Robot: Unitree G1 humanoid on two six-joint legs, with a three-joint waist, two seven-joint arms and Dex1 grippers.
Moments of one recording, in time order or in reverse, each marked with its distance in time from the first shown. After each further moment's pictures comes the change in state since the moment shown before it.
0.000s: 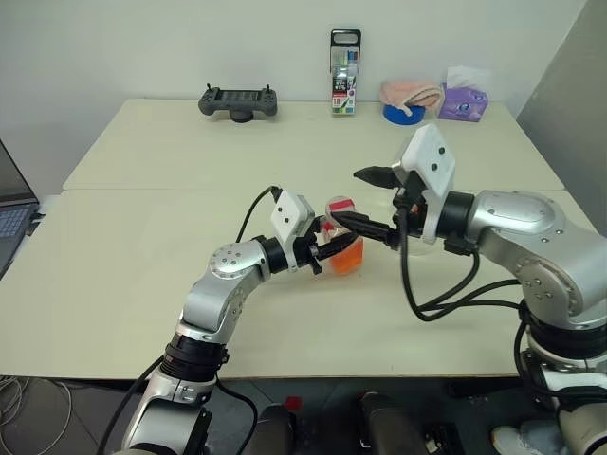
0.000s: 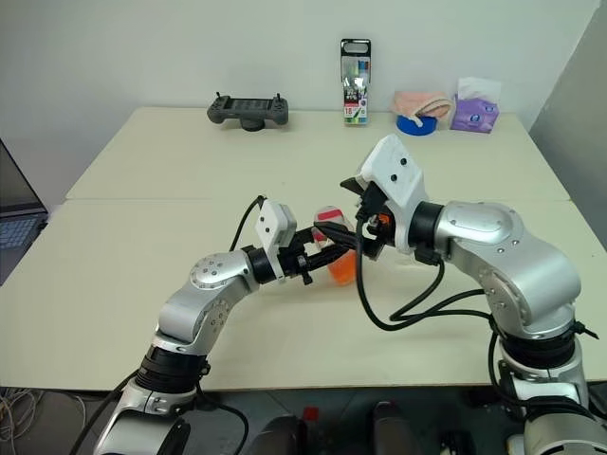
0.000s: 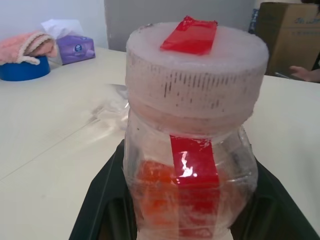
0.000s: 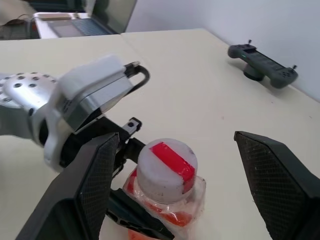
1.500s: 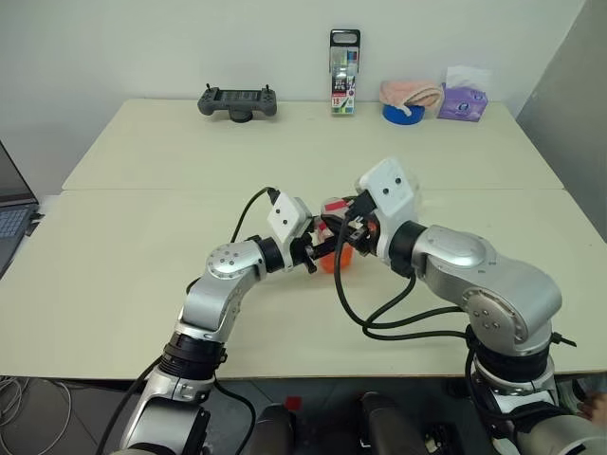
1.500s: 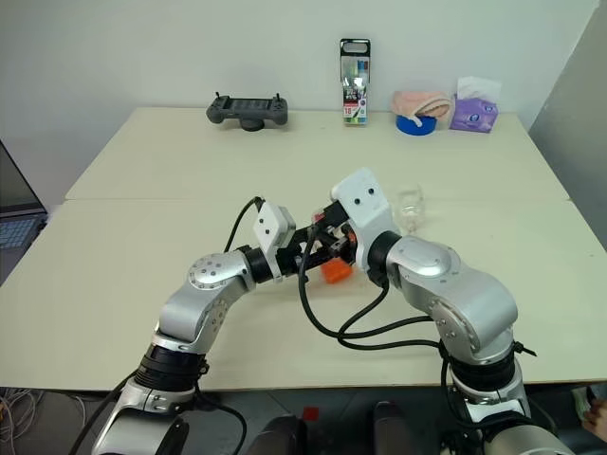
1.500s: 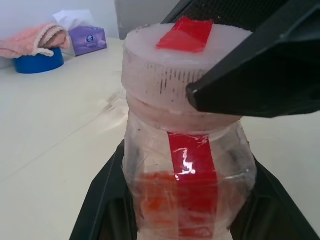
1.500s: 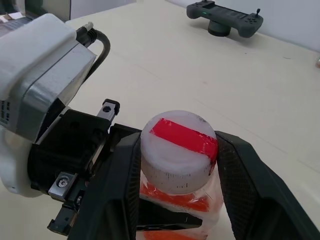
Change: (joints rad) left arm 0.000 0.011 0.010 0.036 0.064 -0.038 -0.008; right arm 0.077 0.220 0.084 -0.005 -0.054 0.087 -0.292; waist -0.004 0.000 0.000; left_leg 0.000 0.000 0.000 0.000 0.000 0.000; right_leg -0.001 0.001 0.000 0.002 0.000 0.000
